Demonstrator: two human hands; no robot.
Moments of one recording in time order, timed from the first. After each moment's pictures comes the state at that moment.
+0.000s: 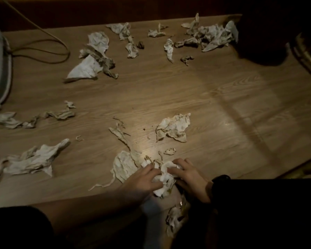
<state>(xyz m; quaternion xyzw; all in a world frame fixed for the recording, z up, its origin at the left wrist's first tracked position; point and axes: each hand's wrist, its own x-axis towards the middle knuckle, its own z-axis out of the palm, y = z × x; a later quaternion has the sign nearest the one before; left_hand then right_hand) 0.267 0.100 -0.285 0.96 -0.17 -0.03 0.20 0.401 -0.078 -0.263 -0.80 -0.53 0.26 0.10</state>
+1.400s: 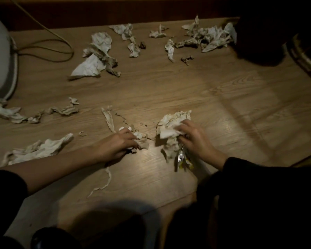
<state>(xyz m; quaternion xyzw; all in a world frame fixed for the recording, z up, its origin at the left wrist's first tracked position) 0.294 0.213 -0.286 0.96 -0.15 0.02 0.22 0.462 -0.030 -0.247 -0.84 -0.47 0.13 0.25</state>
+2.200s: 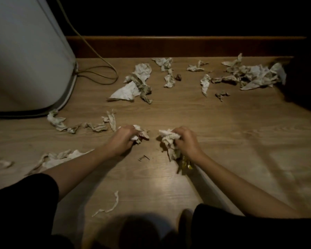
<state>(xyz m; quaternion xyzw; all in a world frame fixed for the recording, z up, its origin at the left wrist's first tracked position) 0.329 0.268 -0.268 0.96 0.20 0.03 0.20 0.511 0.099 -0.264 -0.82 -0.46 0.19 0.29</state>
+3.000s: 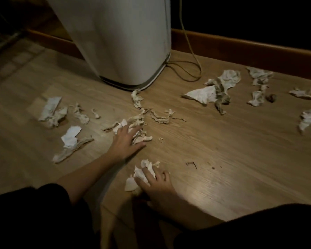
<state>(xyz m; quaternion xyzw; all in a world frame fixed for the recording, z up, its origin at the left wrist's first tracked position) 0.163 0.245 -0.261 0.77 0.61 -0.01 0.19 0.321 0.094 -0.298 -0.47 -0.85 0.23 0.05</state>
